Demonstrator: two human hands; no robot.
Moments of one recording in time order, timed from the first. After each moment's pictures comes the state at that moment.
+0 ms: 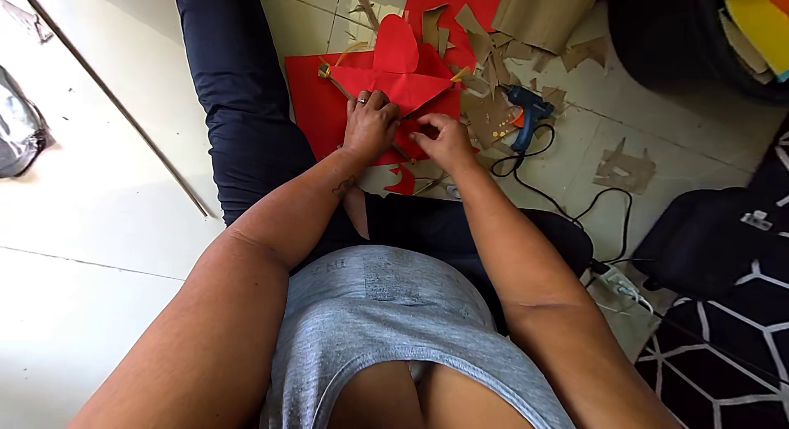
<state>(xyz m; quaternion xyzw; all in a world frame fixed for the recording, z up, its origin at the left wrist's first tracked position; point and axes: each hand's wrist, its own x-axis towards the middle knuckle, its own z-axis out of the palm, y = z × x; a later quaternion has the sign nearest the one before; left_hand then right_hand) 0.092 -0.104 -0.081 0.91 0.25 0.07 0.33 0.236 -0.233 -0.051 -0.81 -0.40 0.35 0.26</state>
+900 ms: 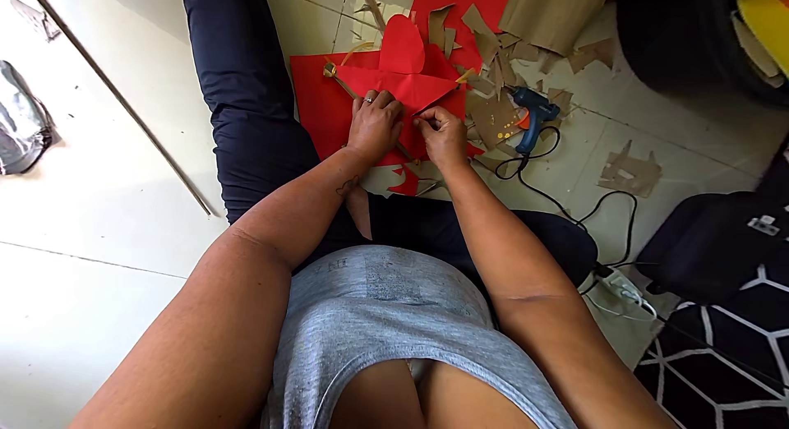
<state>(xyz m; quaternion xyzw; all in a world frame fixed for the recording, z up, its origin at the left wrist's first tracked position) 0.095 -0.101 -0.076 0.90 0.26 0.04 0.35 0.221 -0.221 -0.069 -0.83 -0.32 0.30 0.34</state>
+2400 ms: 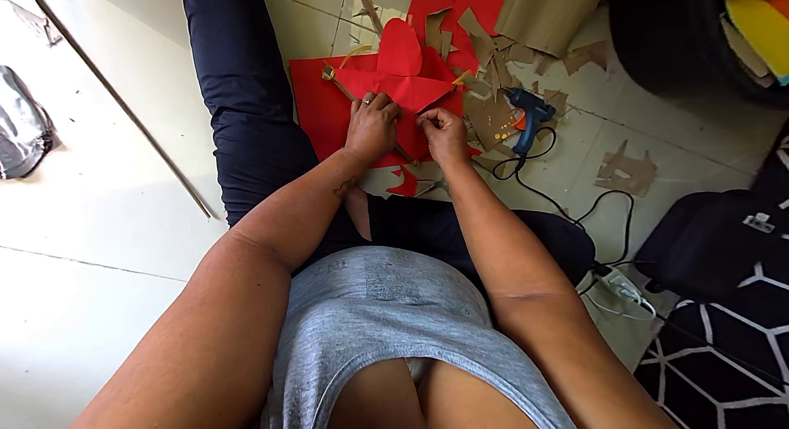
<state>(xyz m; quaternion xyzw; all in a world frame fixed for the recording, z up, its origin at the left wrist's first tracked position) 0.092 -0.100 -0.077 0.90 0.25 0.07 0.35 0.228 -0.220 -0.069 -0.84 -0.26 0.32 0.35</state>
